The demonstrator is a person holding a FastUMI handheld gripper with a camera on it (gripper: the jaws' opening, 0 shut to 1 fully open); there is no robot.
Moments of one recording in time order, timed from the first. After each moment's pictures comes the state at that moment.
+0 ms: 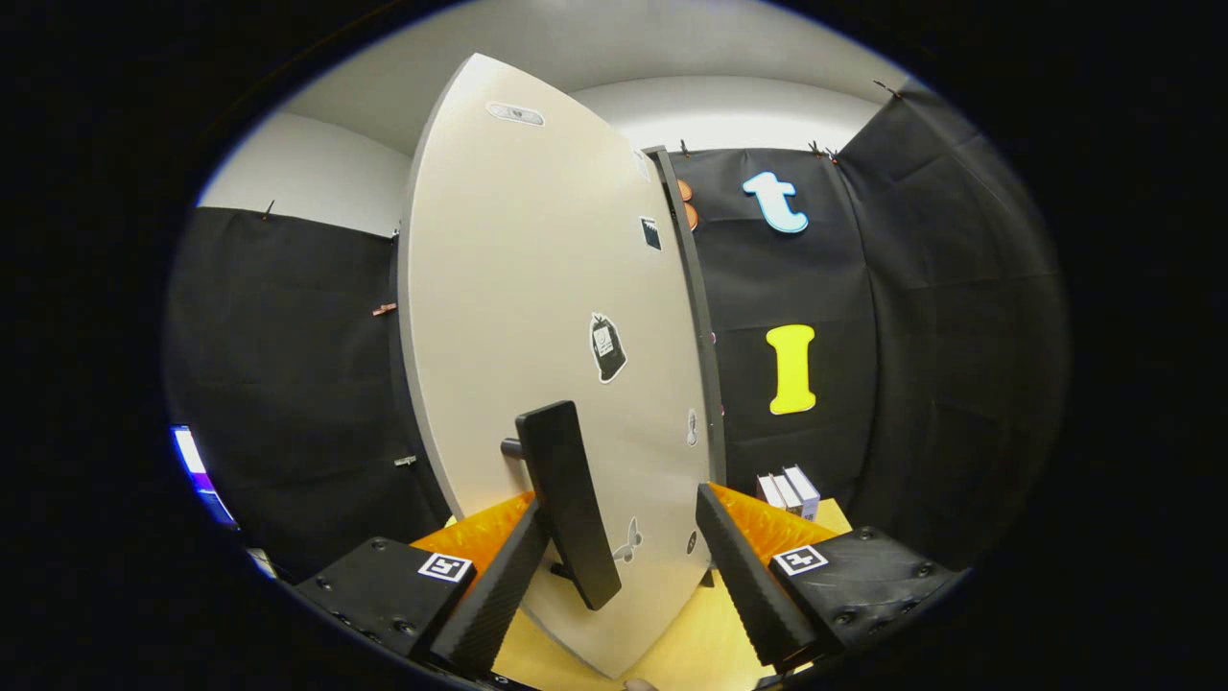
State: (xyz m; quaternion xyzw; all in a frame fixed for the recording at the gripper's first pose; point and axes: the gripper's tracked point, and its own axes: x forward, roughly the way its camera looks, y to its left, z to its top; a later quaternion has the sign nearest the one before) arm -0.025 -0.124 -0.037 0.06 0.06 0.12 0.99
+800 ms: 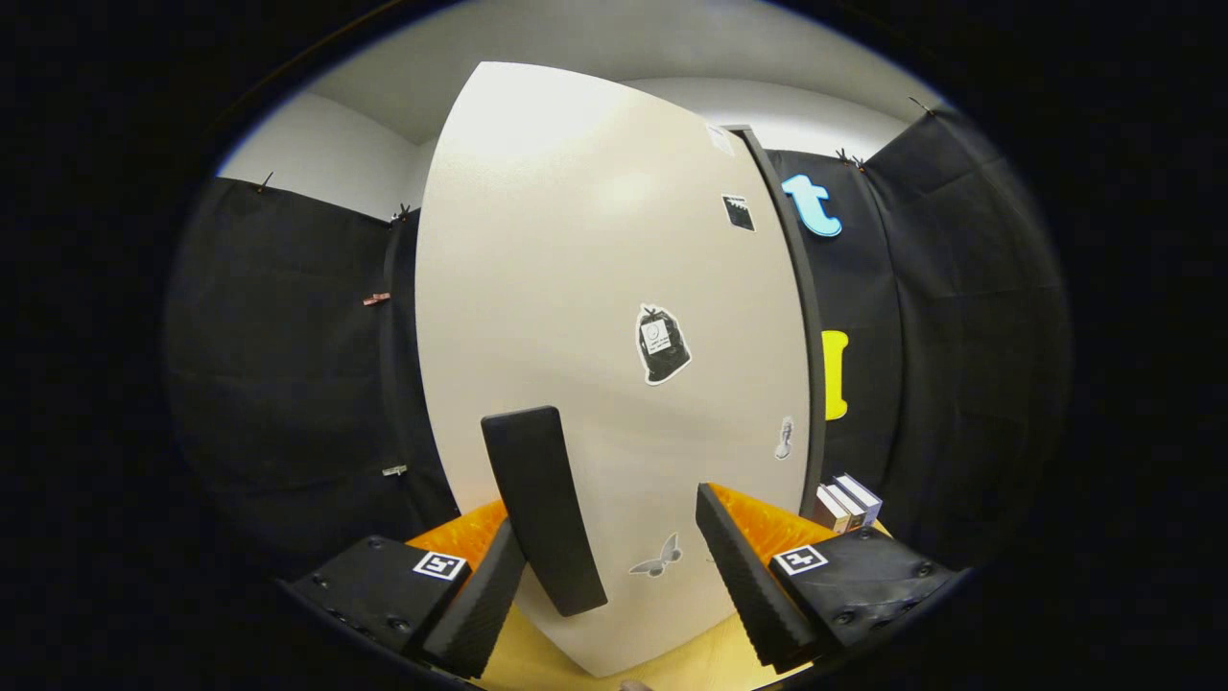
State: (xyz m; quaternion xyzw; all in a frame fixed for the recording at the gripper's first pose) arm 0.048 0.012 -0.056 0.04 0.04 0.11 0.99
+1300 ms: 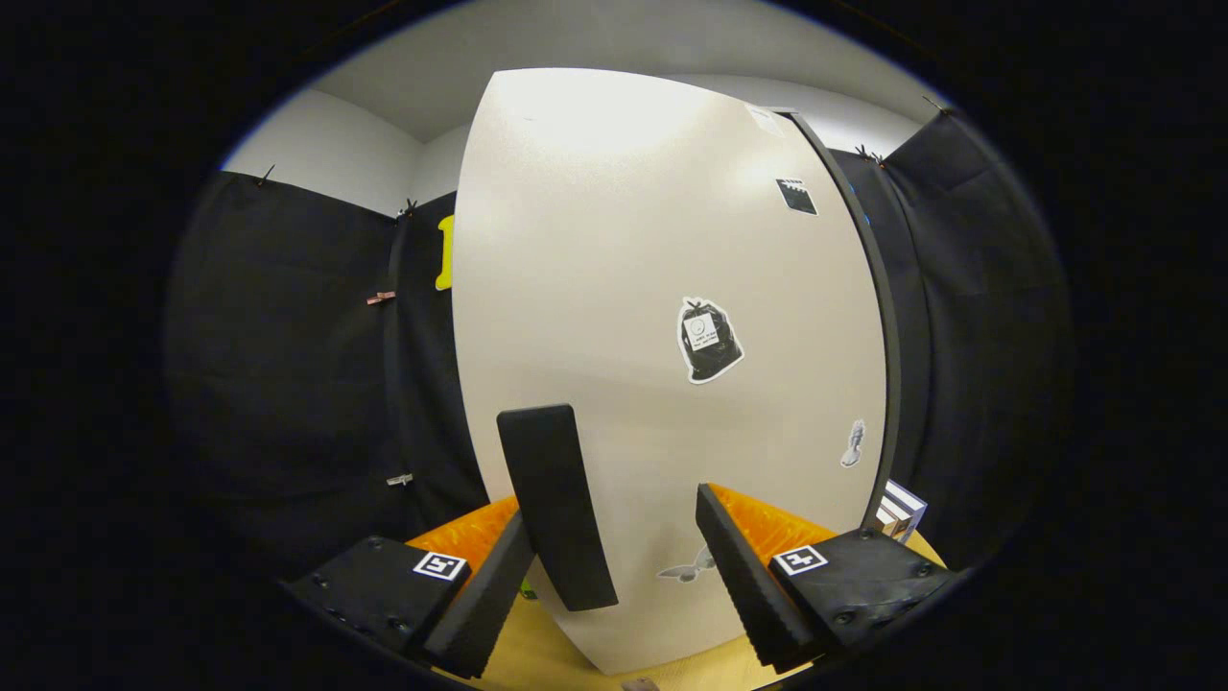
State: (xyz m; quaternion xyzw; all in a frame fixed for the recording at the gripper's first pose) arm 0.094 0.064 -0.067 0.05 0.04 0.12 0.99
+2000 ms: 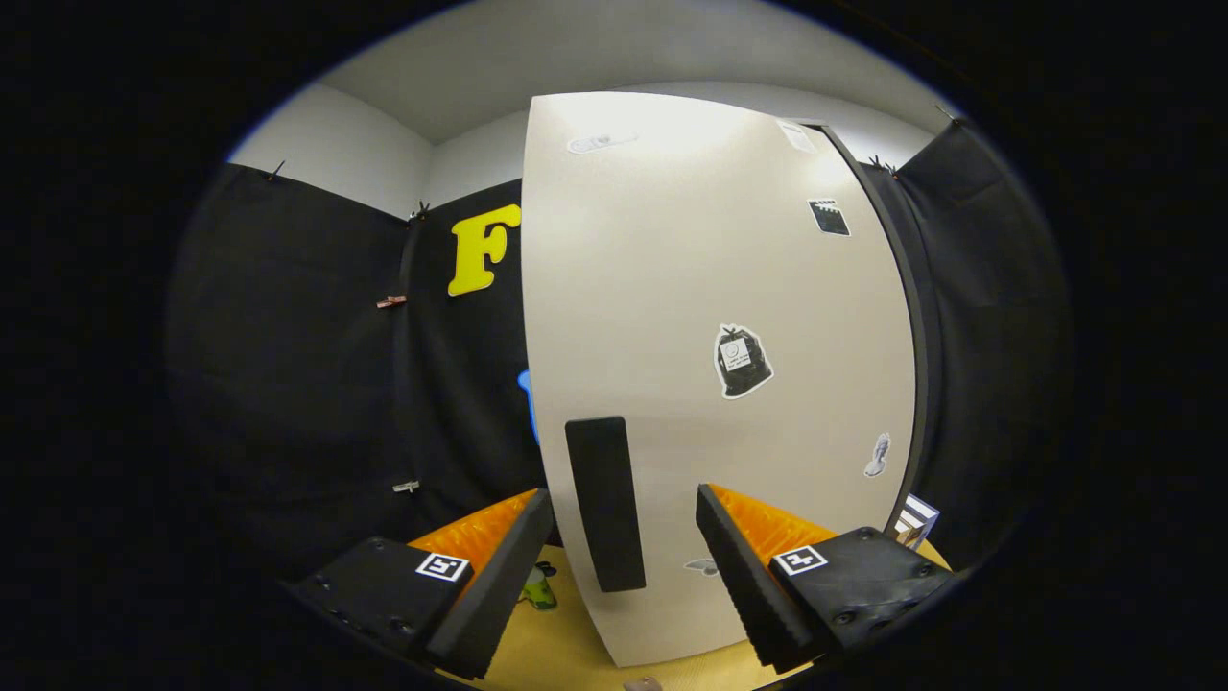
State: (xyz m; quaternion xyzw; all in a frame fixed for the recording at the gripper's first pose) arm 0.078 0.089 -0.048 0.04 0.02 0.13 0.99
